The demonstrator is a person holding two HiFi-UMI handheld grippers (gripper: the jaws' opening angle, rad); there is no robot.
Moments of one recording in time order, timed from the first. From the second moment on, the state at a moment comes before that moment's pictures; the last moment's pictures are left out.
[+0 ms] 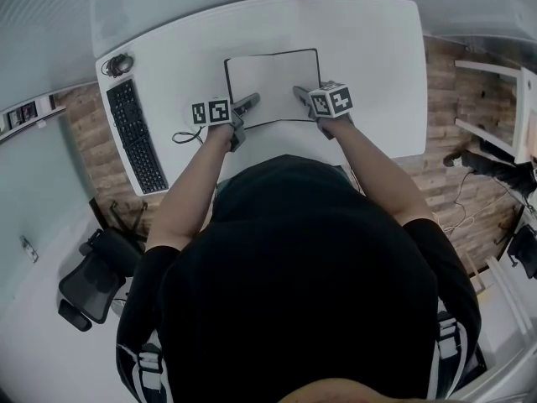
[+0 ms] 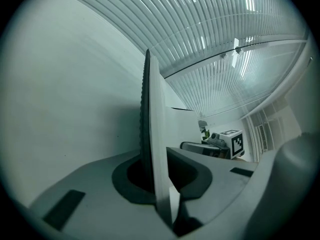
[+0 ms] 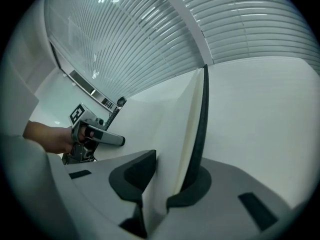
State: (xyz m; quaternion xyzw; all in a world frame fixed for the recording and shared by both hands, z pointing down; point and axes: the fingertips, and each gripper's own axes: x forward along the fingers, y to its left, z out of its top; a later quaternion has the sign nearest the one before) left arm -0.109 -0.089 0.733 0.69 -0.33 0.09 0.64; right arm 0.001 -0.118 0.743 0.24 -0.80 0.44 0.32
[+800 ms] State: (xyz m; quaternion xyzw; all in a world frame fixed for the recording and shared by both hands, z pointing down) left arm -0.114 -0.087 0.740 0.69 -0.34 0.08 0.64; right arm 0.044 -0.121 0.764 0.30 -0.78 0.46 0.31
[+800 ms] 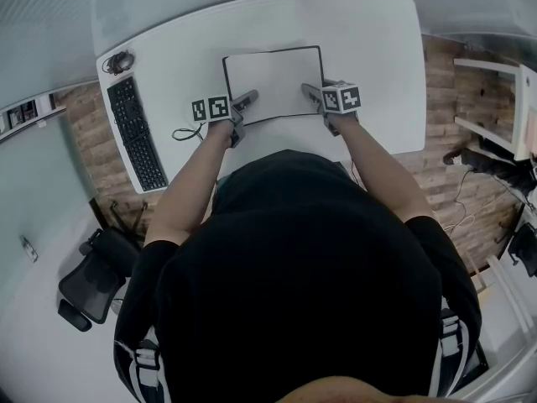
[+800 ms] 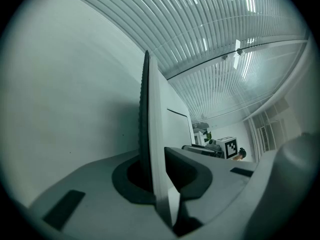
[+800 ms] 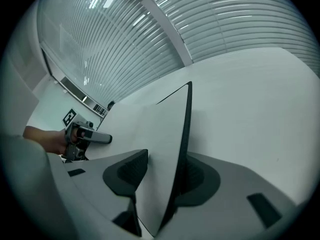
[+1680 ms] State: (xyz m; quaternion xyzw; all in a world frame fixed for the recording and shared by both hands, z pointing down) left arm -0.122 -0.075 0.741 0.69 -0.35 0.10 0.63; right arm 0.080 -0.109 0.755 0.36 -0.76 0.45 0.29
